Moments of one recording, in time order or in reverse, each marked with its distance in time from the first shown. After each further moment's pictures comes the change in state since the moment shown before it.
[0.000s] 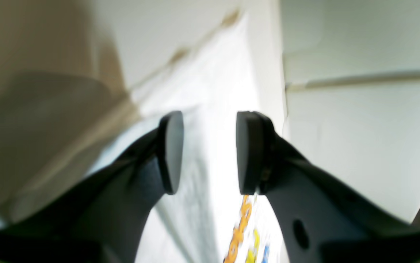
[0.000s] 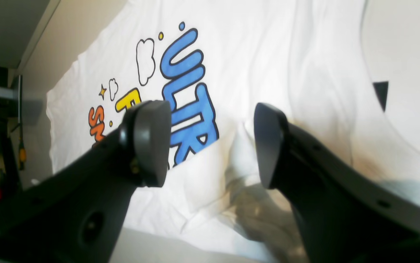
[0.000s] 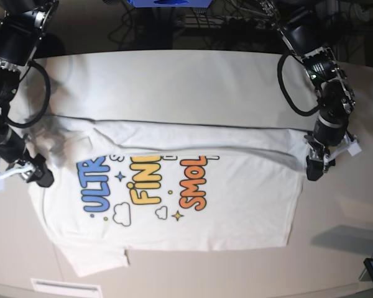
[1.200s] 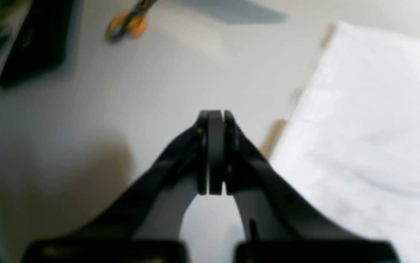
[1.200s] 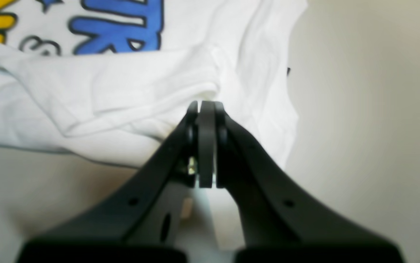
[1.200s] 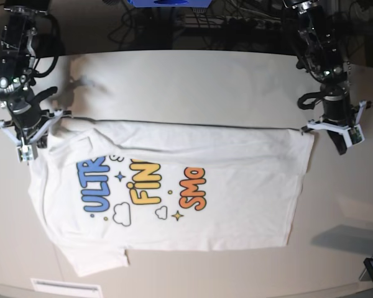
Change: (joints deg) left arm 19.0 1.4 11.0 27.7 64.5 -1.0 -17.8; right arm -19.4 -3.1 -10.8 25.5 -43.5 7.2 10.9
